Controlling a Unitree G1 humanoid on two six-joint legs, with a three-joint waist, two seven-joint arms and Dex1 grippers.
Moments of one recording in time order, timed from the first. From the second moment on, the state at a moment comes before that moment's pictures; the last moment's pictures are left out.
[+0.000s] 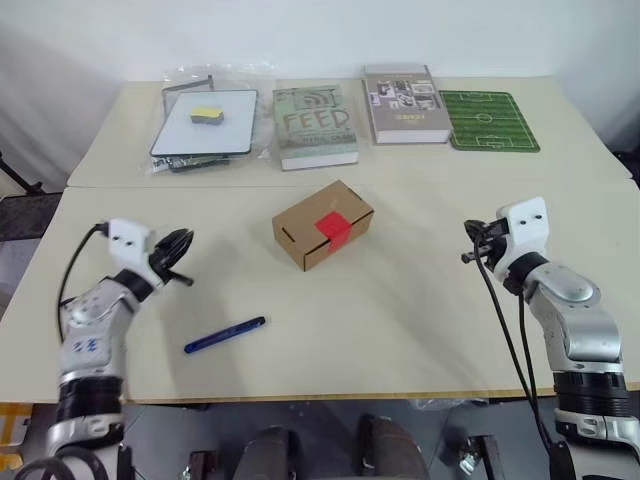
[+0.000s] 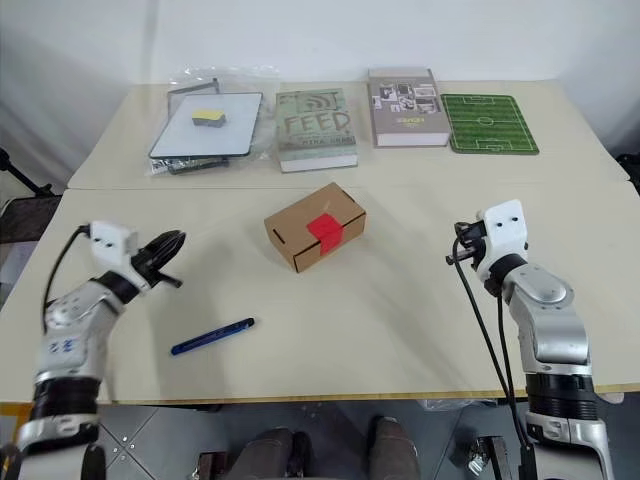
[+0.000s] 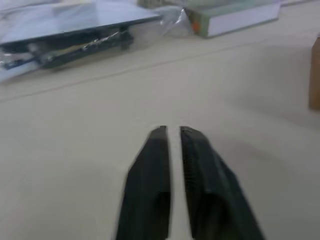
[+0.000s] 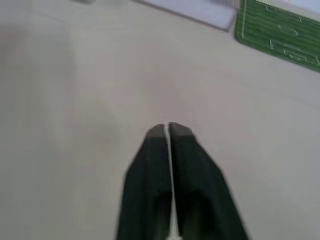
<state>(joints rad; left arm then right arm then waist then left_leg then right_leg) -0.41 0.50 0.27 0.34 -0.30 0.10 -0.52 -0.40 -0.53 -0.19 0.00 0.23 0.46 0.45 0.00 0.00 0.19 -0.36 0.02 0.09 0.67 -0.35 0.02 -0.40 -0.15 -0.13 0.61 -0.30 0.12</state>
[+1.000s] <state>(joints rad) -1.04 0.30 0.04 1.09 -0.15 -0.11 -0.99 -0.64 -0.33 0.07 0.08 0.18 0.67 0.45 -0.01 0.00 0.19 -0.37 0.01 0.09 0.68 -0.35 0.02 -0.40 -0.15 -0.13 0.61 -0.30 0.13</state>
